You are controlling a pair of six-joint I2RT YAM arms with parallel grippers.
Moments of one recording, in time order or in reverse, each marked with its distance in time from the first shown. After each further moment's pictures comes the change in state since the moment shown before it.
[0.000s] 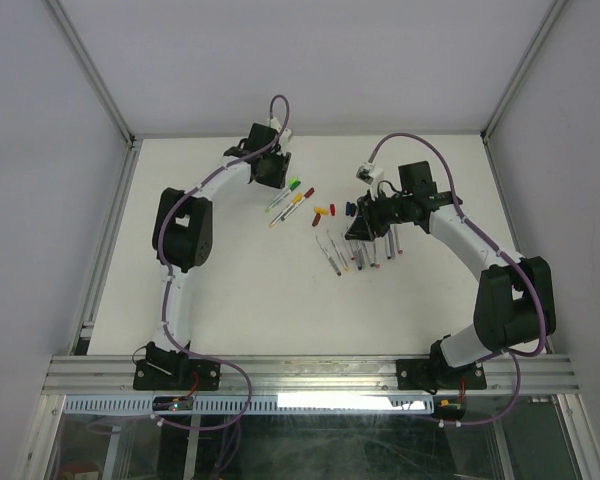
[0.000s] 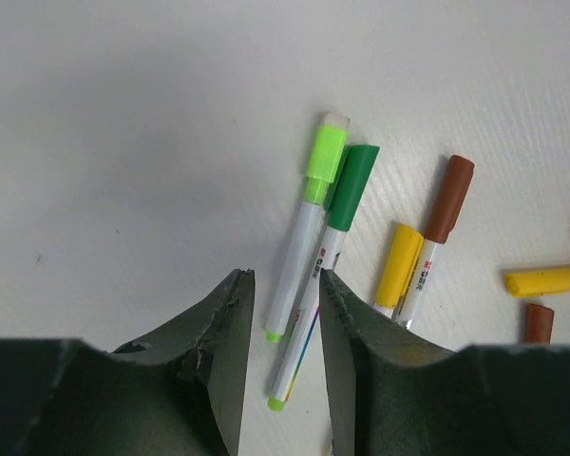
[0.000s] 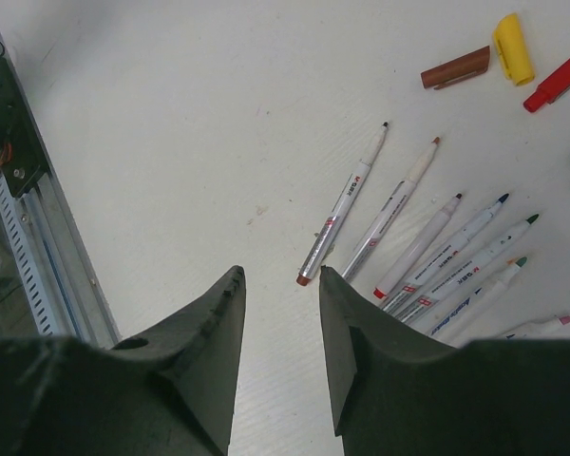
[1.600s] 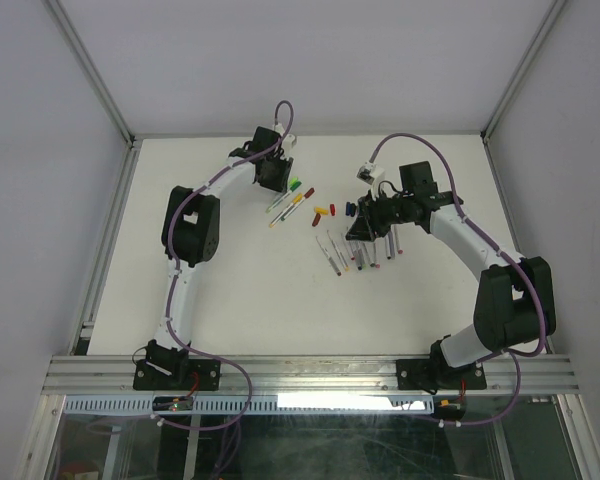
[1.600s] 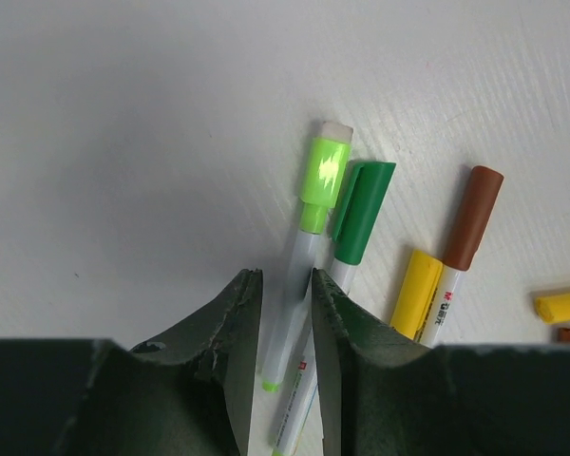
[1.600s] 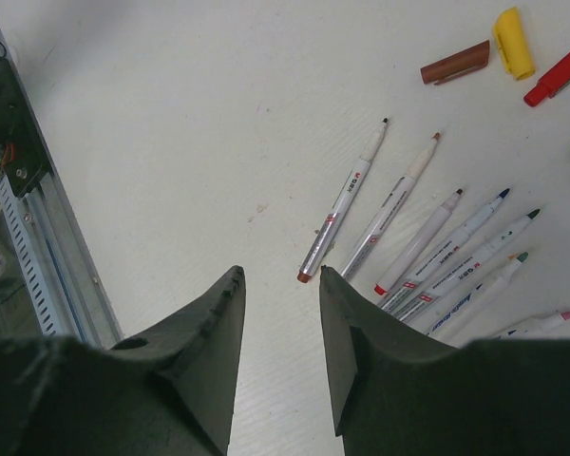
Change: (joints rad) left arm 0.000 0.132 0.132 -0.054 0.059 0.031; right arm -0.006 0.000 0.000 -0.010 -0.005 0.000
